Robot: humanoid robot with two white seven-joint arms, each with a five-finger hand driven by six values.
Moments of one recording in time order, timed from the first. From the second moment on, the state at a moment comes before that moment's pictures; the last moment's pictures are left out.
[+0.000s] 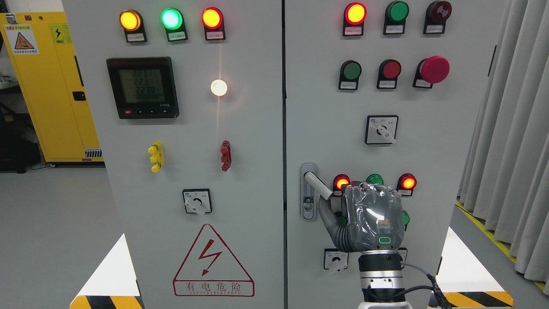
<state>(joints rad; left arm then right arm) -0.04 -0.11 -0.08 0.00 0.15 -0.04 0.10 -0.47 0.13 0.22 -1.73 1.49 0.21 -0.14</state>
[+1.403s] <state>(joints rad) -0.04 -0.11 -0.08 0.00 0.15 -0.04 0.10 -0.48 0.12 0.21 -1.73 1.48 0.21 -0.14</state>
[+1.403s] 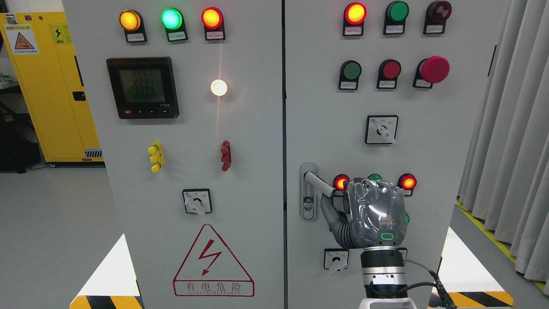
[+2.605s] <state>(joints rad) -0.04 -0.11 -0.08 0.00 0.15 -0.04 0.10 -0.47 0.11 0.21 -1.74 1.48 0.19 -0.14</state>
